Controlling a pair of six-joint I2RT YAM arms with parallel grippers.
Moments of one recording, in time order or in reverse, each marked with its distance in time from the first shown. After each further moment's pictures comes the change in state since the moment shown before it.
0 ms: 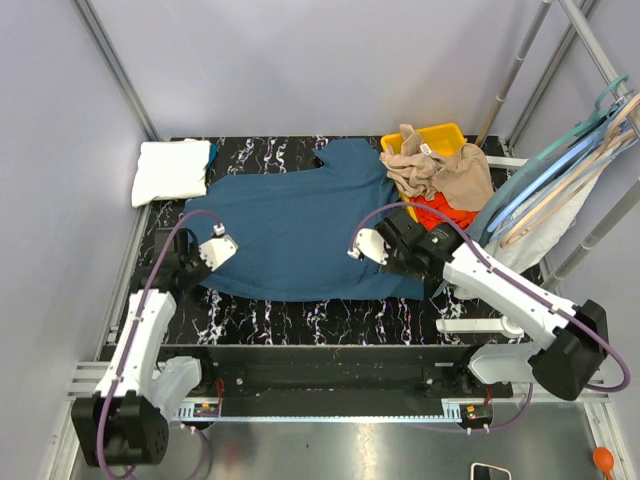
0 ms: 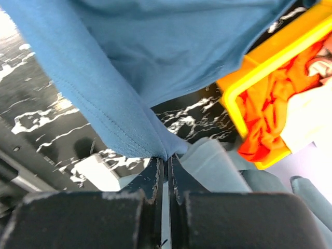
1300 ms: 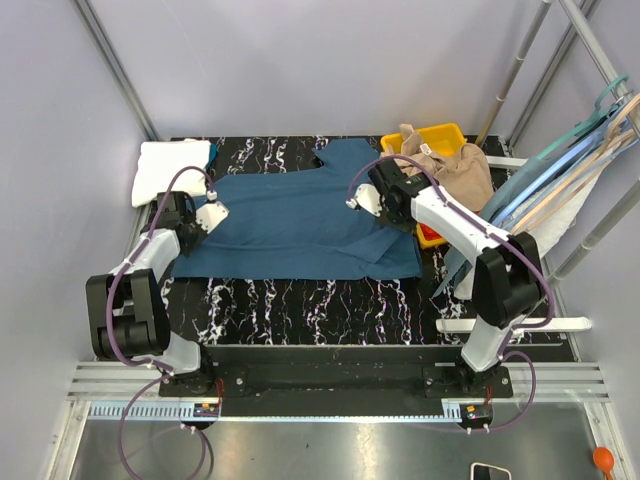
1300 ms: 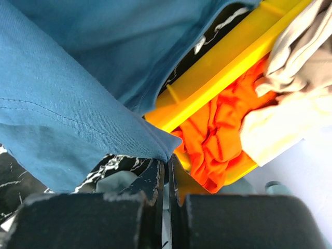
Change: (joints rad) left arm 0.116 0.607 0.191 0.391 -0.018 0.015; right arm -0.251 0.477 0.333 0.093 0.049 -0.101
